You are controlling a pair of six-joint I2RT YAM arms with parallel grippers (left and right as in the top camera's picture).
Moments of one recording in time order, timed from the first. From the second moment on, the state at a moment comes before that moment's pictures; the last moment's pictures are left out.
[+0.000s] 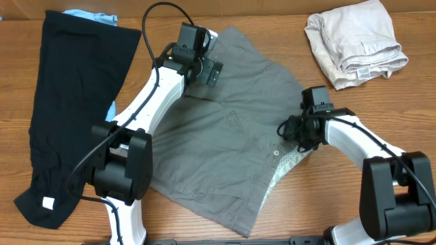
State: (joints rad) left arm -0.34 2.05 1.63 -0.48 -0.07 0.13; right arm 0.13 1.72 0.91 -0.57 -0.19 0.51
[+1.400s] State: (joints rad) left arm -0.09 2.25 1.63 -0.22 0.12 0.05; right arm 0.12 2.14 1.49 -0.56 -0.12 0.35
